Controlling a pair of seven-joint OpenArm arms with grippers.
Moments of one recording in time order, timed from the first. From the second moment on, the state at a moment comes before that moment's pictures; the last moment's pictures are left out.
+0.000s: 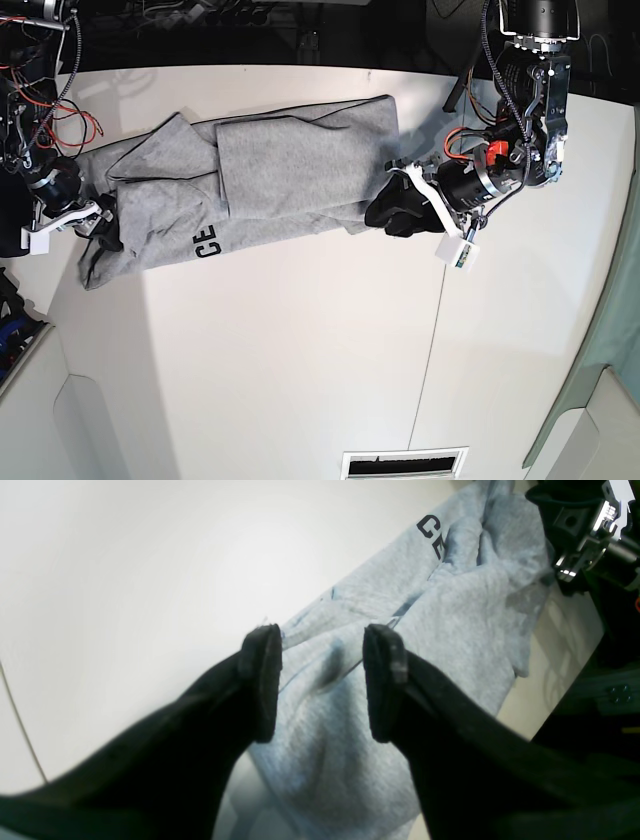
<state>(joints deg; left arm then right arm) 4.6 -8.7 -5.5 83.3 -33.1 -38.8 39.4 8.1 19.6 14.4 47.4 37.2 30.6 -23.7</state>
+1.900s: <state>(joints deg) 16.2 -1.0 -6.7 83.3 -35.8 -38.8 40.2 -7.0 1.0 -6.5 85.9 37.0 30.3 -42.7</state>
